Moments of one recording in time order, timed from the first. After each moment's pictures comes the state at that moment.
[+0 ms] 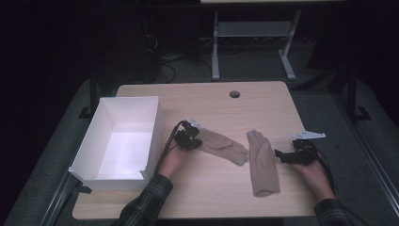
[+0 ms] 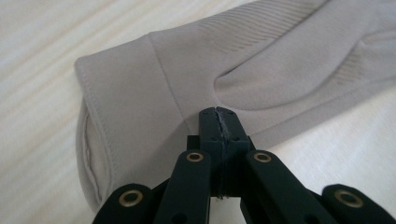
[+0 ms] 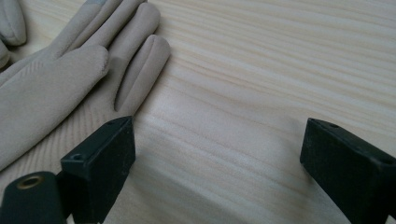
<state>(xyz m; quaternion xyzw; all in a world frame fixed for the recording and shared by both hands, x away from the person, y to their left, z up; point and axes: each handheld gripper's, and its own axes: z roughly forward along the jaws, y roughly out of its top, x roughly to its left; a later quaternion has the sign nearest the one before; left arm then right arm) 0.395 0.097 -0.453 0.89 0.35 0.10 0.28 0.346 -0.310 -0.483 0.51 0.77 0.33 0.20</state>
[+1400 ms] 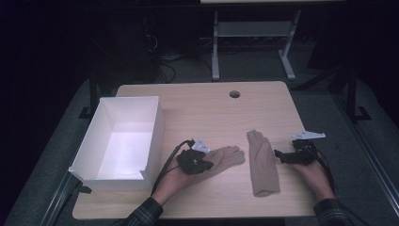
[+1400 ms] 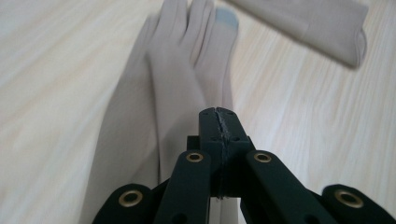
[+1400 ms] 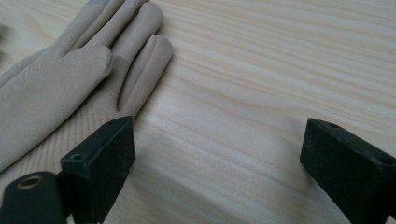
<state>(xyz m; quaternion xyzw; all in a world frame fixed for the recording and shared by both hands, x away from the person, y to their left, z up) 0.322 0.075 -0.432 0.91 0.24 0.03 0.35 0.346 -0.309 -0.484 0.50 0.77 0.33 0.20</state>
